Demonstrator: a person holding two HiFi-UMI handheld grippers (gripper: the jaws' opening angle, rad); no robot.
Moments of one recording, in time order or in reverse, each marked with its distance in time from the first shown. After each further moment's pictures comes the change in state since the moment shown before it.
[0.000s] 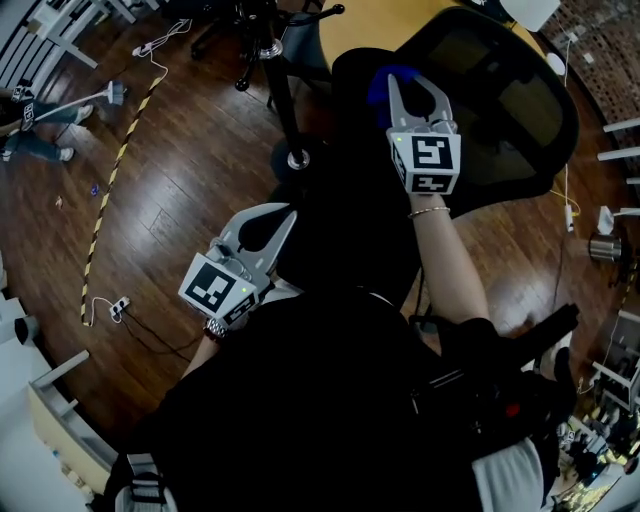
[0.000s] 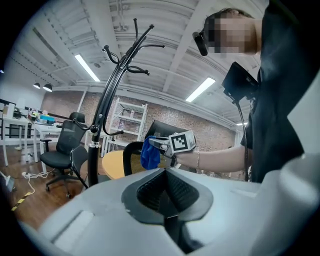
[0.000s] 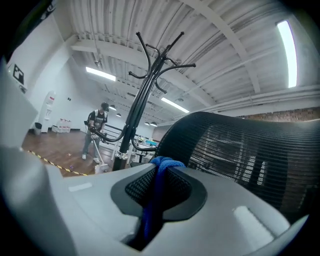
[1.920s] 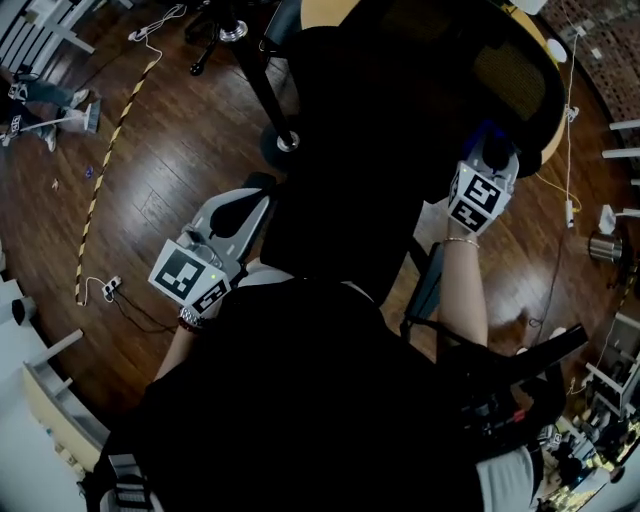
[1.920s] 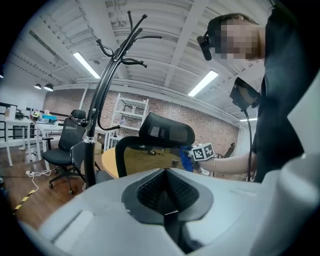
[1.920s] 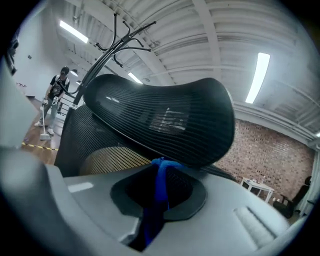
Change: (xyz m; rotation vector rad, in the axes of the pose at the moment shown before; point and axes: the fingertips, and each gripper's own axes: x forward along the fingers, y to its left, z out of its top) left arm 0.026 -0.027 -0.003 0.002 0.052 0.040; right arm -0.168 -0.186 -0.126 -0.044 0.226 -0.516
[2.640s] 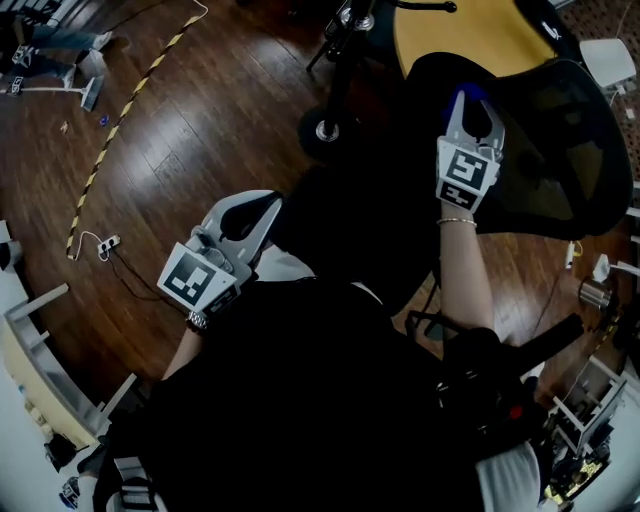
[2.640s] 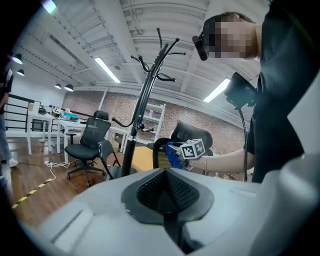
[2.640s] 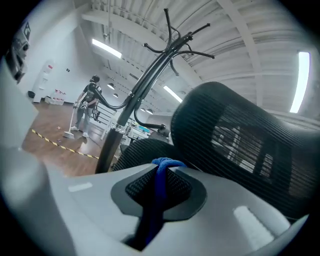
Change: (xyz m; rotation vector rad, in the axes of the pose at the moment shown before) left arm -0.103 0.096 -0.020 -0.113 -0.085 0.158; right arm 0.052 0.266 0.115 -0.140 -0.145 0.365
